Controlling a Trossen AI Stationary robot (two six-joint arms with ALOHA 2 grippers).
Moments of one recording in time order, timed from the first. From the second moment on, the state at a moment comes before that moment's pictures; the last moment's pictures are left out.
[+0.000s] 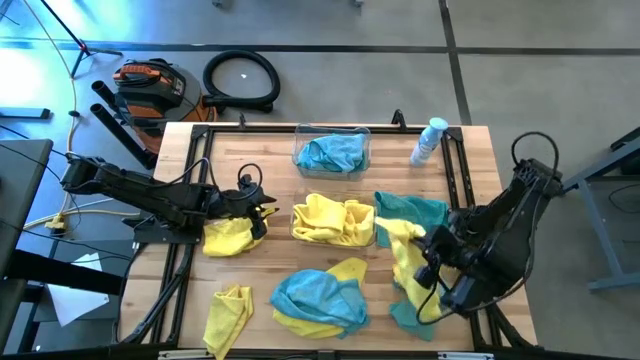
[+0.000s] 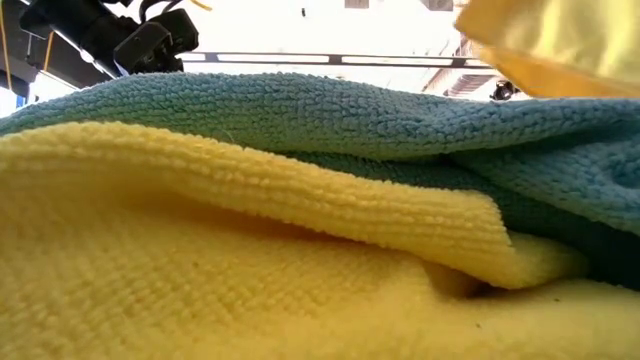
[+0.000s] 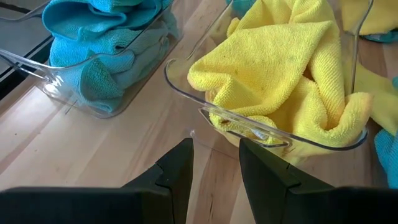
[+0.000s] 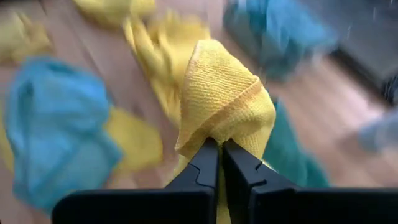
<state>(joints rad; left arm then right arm) -0.14 0.99 0.52 -0.18 -0.41 -0.28 0.90 1.45 1.47 -1.57 0.80 1.48</state>
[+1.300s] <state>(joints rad) -0.14 0.99 0.52 -0.16 -0.41 -0.26 0.28 1.52 1.94 -0.86 0.80 0.15</state>
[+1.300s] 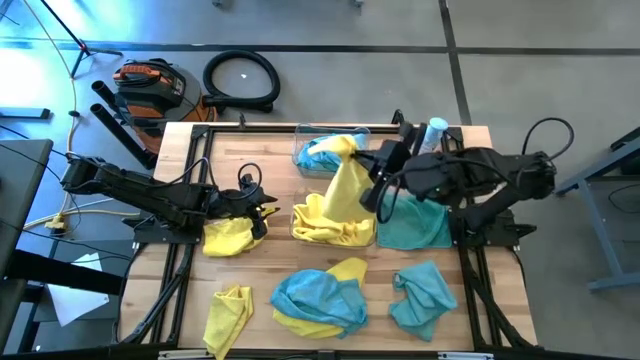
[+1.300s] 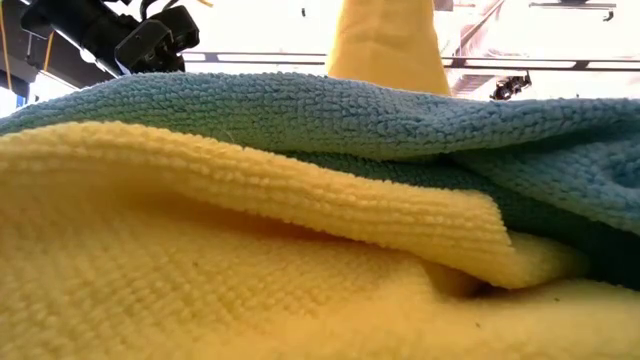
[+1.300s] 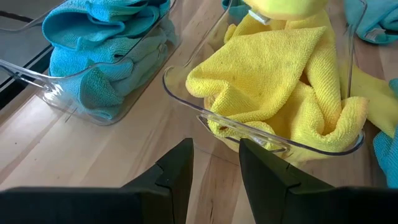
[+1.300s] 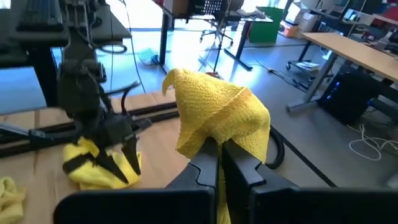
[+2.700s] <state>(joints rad) -0.14 0.99 0.52 -0.17 -0.39 -0.28 0.11 1.74 1.38 -0.79 0.17 0.34</state>
